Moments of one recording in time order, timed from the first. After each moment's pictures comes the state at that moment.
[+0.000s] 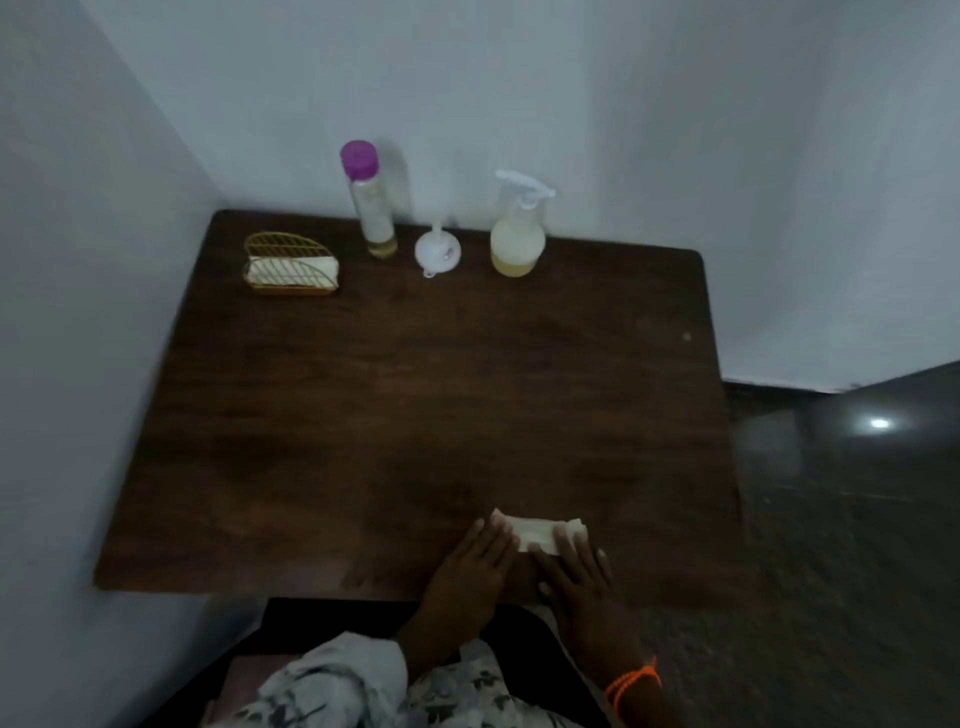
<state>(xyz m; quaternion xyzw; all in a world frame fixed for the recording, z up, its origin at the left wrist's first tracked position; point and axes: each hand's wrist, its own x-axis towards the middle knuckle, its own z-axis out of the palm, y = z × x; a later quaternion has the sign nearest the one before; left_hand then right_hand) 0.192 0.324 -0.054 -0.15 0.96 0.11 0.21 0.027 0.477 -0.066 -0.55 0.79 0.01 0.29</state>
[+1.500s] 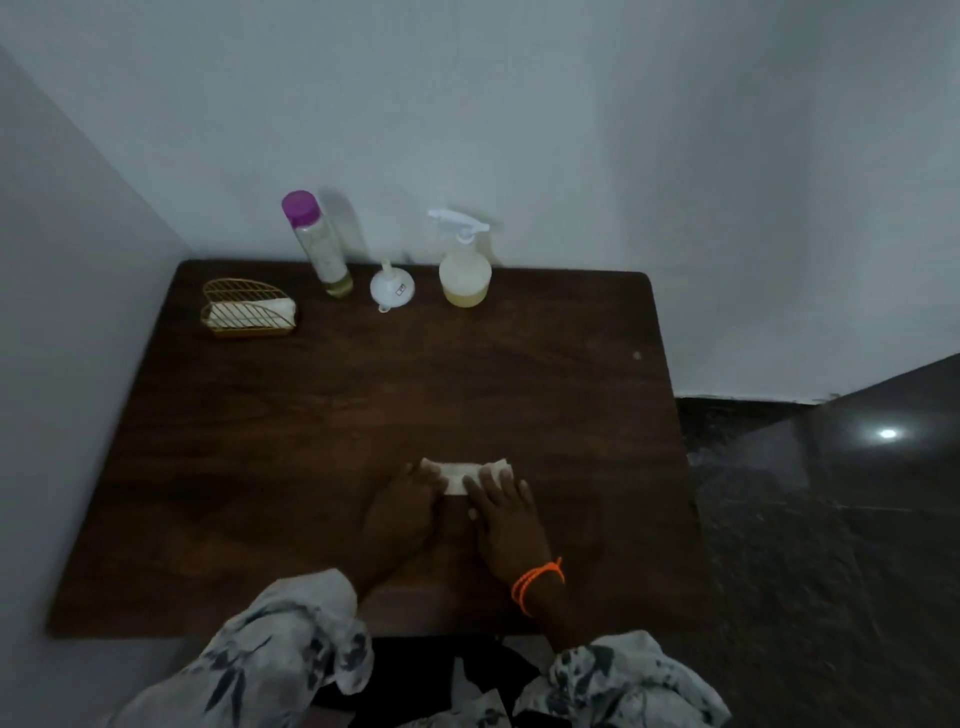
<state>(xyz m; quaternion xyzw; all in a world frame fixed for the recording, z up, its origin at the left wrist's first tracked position) 0.139 0.223 -0.038 -0.30 0.93 0.21 0.08 -0.009 0.352 -0.063 -0.55 0.79 -0.05 0.27</state>
